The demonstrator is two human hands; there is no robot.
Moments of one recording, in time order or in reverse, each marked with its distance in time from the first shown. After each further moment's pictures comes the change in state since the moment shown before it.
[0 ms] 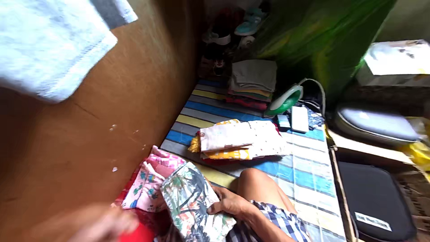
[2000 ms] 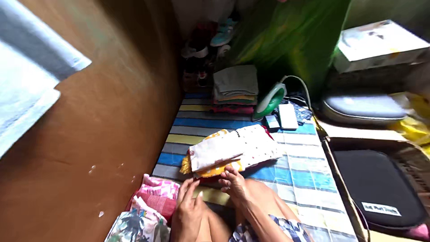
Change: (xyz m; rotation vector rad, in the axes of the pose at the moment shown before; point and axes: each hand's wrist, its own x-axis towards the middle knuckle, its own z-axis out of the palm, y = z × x) left_hand 0.035 -0.197 0.138 0.534 0.052 -0.017; right_hand 0.013 -0.036 -0.051 0.681 0.819 -0.185
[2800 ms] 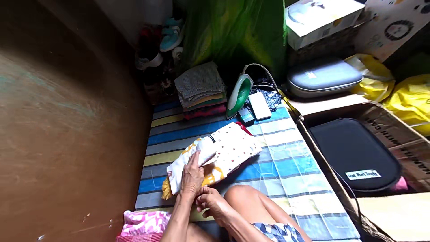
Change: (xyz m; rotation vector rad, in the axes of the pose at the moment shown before) left_hand 0.129 0.004 0.106 0.400 -0.652 -0.019; right_hand 0.010 0.002 0.004 -0.151 -0.267 0.168
